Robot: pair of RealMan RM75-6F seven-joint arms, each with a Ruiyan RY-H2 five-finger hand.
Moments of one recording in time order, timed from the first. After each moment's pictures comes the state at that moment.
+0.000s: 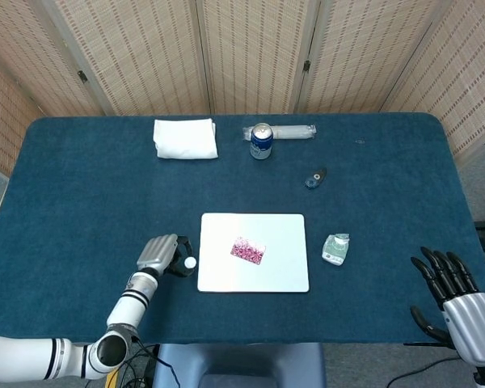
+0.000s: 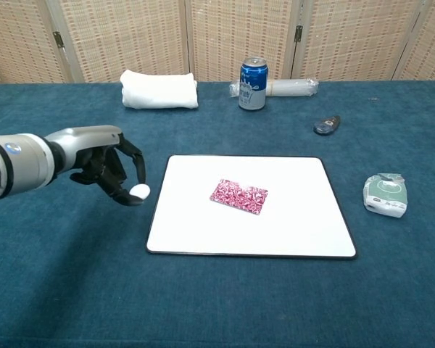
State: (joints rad) left arm -0.83 -1.54 -0.26 -1.84 0.45 1.10 0.55; right arm -0.04 -0.97 -0.05 -1.77 -1.84 1.67 -0.03
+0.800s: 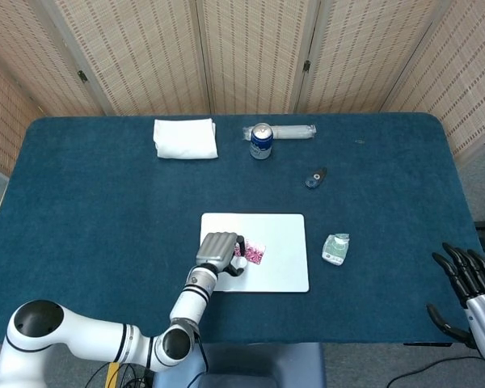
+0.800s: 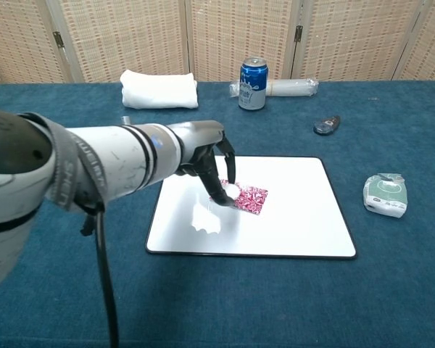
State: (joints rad) left arm -1.14 -1.82 -0.39 -1.66 0.24 1.17 0.80; right arm -0.05 -0.91 -0.05 -1.75 -1.79 1.71 0.11
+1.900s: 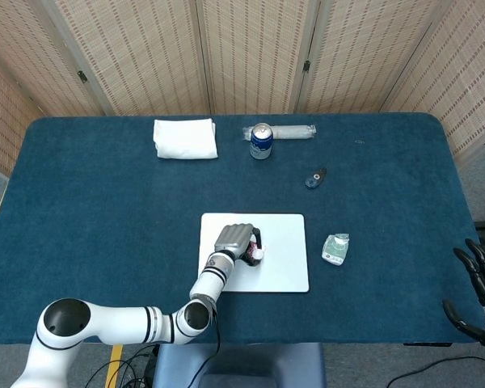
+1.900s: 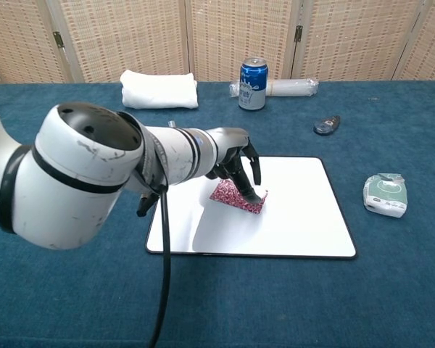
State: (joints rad) left arm -1.25 -1.91 -0.43 -1.31 0.18 0.89 0.70; right arm -0.08 -0.91 -0.02 -1.76 -1.74 1.74 0.10
